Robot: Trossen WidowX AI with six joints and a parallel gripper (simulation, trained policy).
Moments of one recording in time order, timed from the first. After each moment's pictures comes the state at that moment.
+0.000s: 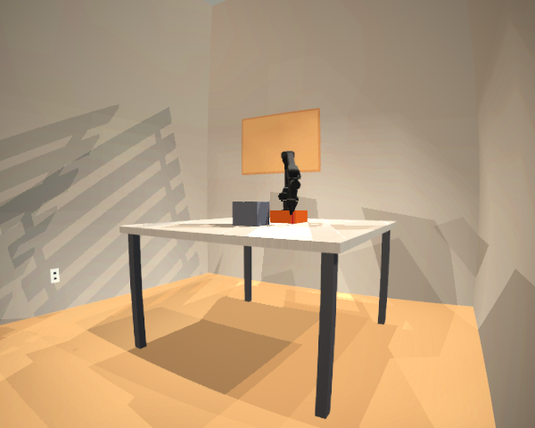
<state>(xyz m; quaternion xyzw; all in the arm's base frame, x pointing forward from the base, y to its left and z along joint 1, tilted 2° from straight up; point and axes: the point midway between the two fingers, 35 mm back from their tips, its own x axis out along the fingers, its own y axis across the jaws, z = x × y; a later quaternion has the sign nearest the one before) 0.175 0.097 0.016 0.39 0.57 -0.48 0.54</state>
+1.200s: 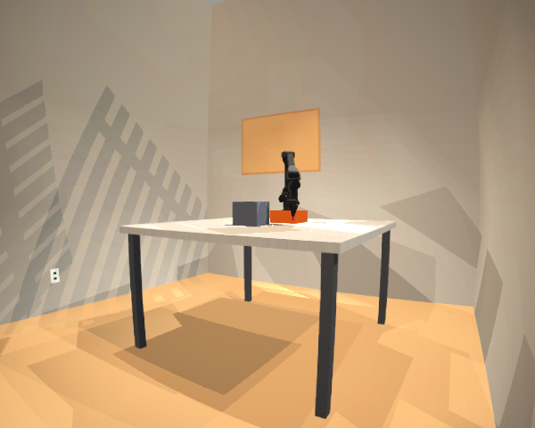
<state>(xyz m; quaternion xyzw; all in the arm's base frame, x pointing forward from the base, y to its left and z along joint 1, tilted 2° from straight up) 0.207 0.116 0.001 0.44 0.55 -0.43 0.56</state>
